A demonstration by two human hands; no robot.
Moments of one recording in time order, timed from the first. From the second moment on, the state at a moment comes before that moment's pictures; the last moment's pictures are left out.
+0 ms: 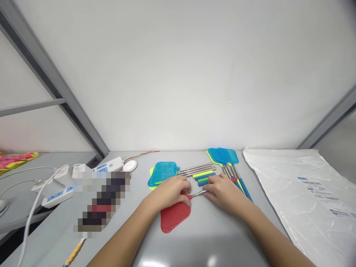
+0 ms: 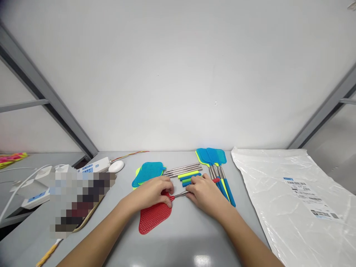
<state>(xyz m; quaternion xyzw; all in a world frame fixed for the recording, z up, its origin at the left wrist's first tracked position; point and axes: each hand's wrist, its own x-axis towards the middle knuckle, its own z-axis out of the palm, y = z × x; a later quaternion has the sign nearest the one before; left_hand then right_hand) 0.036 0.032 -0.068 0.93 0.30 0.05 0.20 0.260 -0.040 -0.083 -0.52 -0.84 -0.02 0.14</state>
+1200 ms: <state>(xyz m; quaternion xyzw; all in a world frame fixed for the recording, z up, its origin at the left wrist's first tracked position) 0.041 0.007 -0.053 0.89 0.36 0.06 0.29 0.265 -0.038 -0.085 -0.55 -0.82 0.01 0.16</state>
